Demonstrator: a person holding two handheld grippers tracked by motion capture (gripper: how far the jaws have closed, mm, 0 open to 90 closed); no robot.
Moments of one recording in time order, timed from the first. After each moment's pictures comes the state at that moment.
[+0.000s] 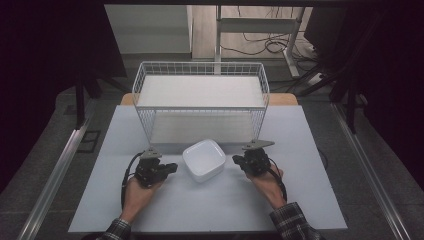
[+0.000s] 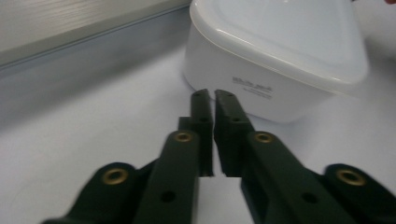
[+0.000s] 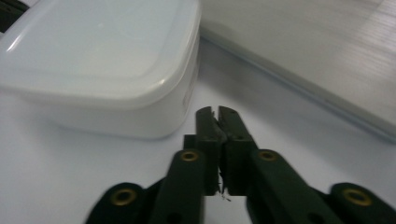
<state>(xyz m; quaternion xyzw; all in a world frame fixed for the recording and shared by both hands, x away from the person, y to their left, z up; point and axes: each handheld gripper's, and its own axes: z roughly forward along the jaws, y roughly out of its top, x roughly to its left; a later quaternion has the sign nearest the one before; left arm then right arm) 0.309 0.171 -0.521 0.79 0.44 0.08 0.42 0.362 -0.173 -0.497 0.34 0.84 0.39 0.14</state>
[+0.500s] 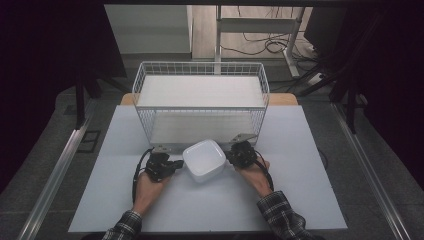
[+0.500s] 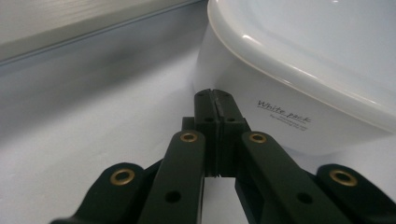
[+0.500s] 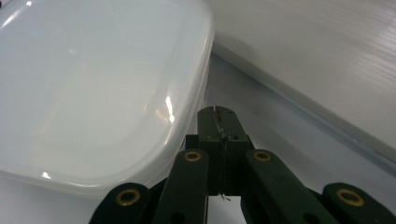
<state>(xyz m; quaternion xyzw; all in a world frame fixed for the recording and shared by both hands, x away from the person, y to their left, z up) 0.332 0.153 -0.536 0.78 0.46 0.07 0.41 0.388 -0.141 -0.511 0.33 0.86 0.37 0.12</state>
